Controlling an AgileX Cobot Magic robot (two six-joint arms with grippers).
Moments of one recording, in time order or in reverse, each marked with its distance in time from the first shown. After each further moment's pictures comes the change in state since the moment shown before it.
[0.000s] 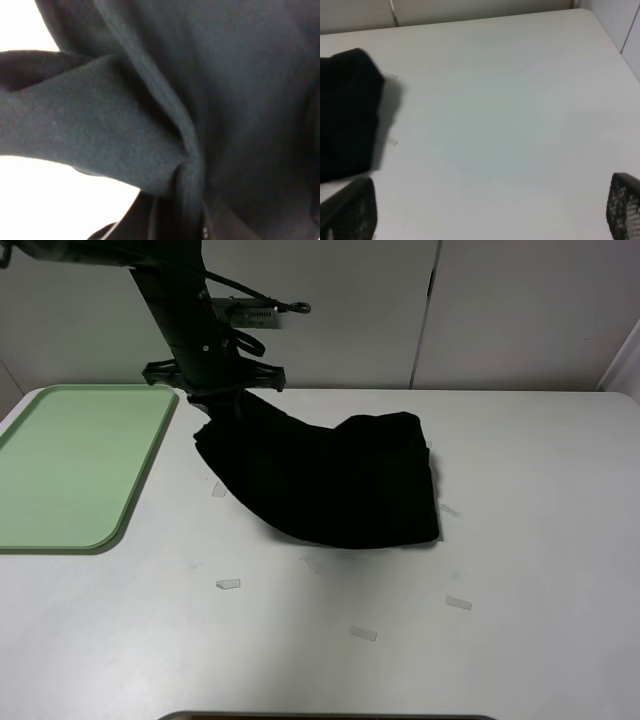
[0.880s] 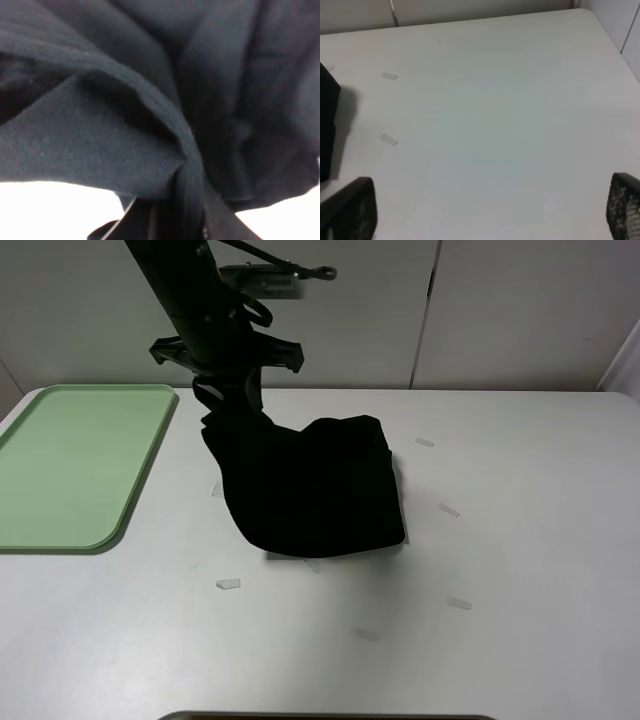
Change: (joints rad) left arm -0.089 -0.092 0.000 -0.085 0.027 0.086; right arm 0.000 0.000 0.000 0.001 0.000 0.000
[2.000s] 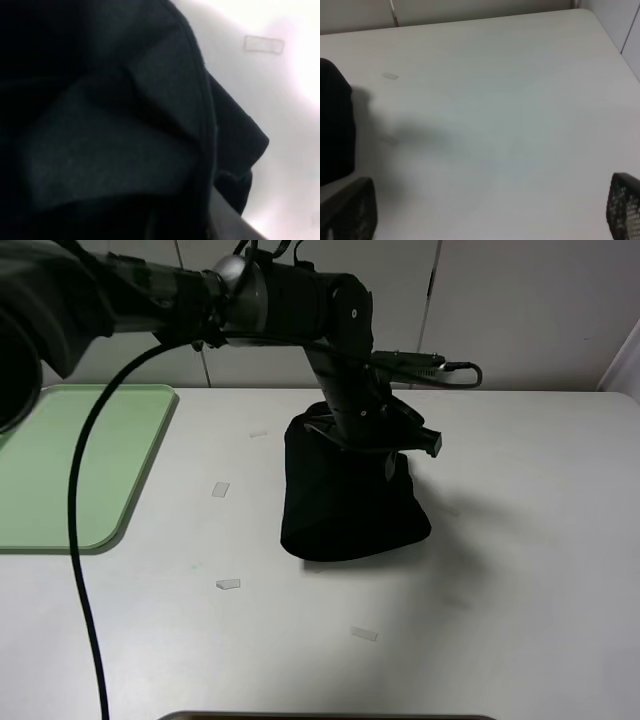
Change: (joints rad) left arm -0.230 0.378 -0.262 -0.115 -0.165 0.037; right arm 0.000 0.000 0.000 0.000 0.000 0.000
